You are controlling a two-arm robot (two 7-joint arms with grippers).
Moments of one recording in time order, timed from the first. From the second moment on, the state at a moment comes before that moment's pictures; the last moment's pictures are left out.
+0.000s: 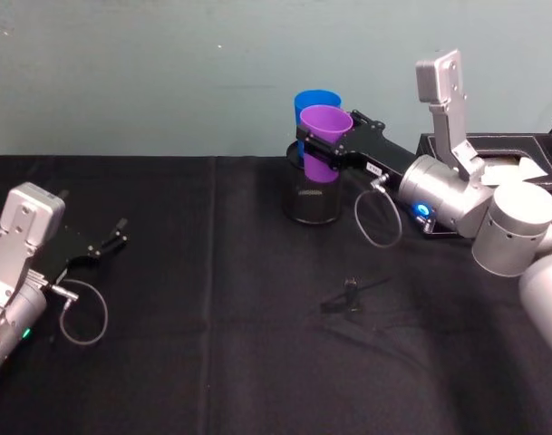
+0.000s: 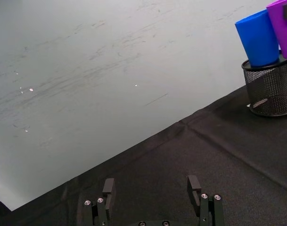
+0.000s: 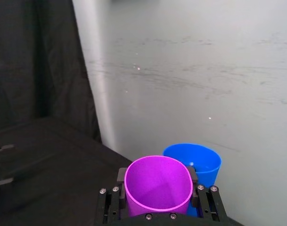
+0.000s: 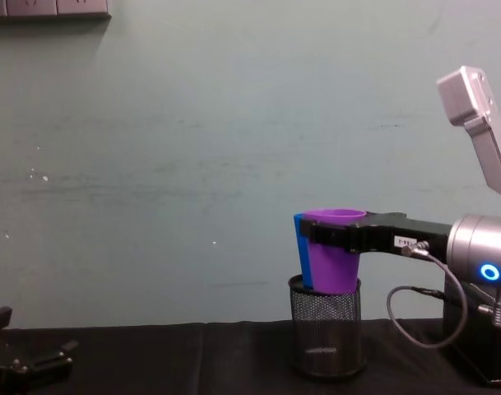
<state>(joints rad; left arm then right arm) -0.20 0.60 0.45 -1.41 -0.25 -0.12 0.03 0.66 0.23 -0.41 -0.96 0.40 -0.07 0.56</state>
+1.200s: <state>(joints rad) -0.20 0.60 0.45 -1.41 -0.25 -0.12 0.03 0.20 0.40 -0.38 -1.35 0.41 -0.25 0.54</state>
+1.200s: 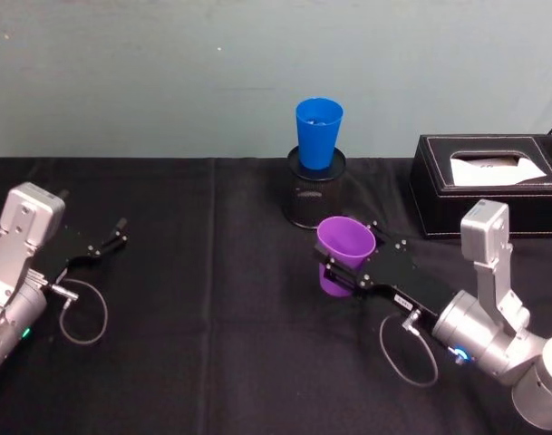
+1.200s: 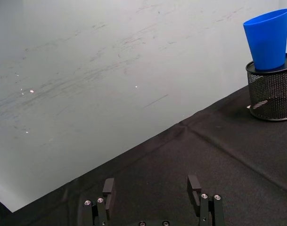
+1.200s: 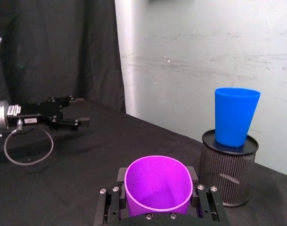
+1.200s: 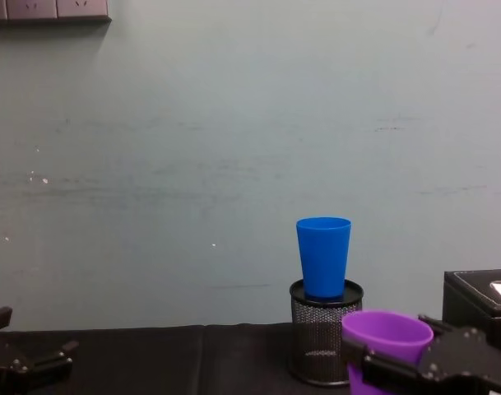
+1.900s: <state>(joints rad) -0.20 0.60 0.45 -1.41 -0.25 -0.12 0.03 0.21 0.33 -0.39 -1.21 0.35 -0.35 0.57</state>
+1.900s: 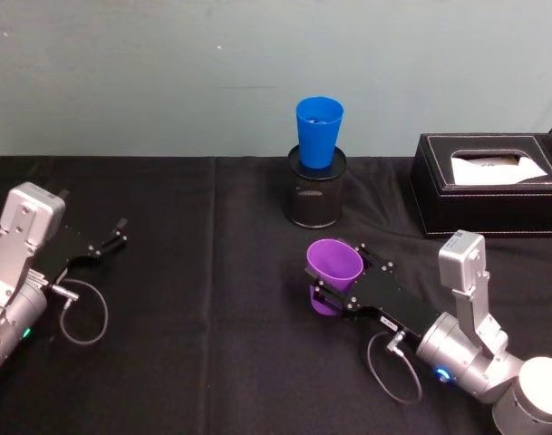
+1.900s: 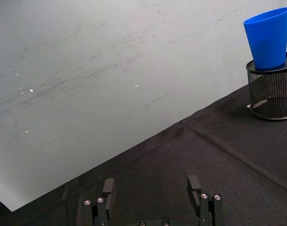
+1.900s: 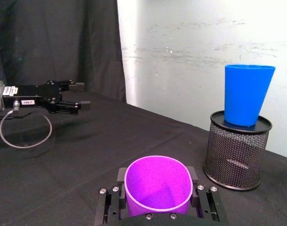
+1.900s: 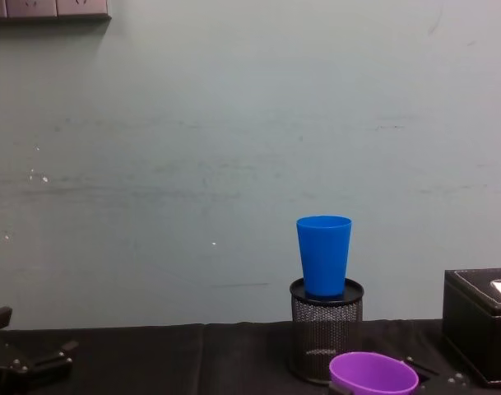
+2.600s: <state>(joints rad) -0.20 0.60 0.45 -1.41 -0.25 -0.12 0.03 0.23 0.30 -0.38 -1.15 0.36 -0.37 0.58</state>
